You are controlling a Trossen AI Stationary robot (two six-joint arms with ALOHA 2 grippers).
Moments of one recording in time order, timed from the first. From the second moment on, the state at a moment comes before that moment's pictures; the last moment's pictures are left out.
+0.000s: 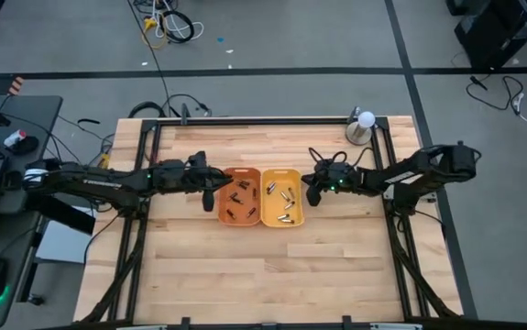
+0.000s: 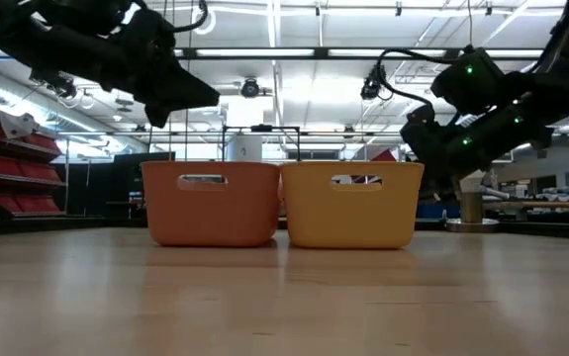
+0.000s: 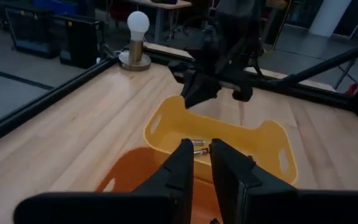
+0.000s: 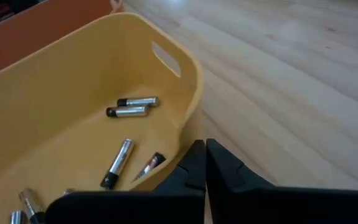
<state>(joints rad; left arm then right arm) 0.10 0.99 0.39 0.40 -0.11 -0.20 -0.23 1.46 0.28 0.66 0.15 0.40</state>
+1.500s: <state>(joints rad) -0.03 0.78 0.01 1.01 -0.15 -0.09 -0.09 0.37 0.01 0.58 -0.14 0.23</state>
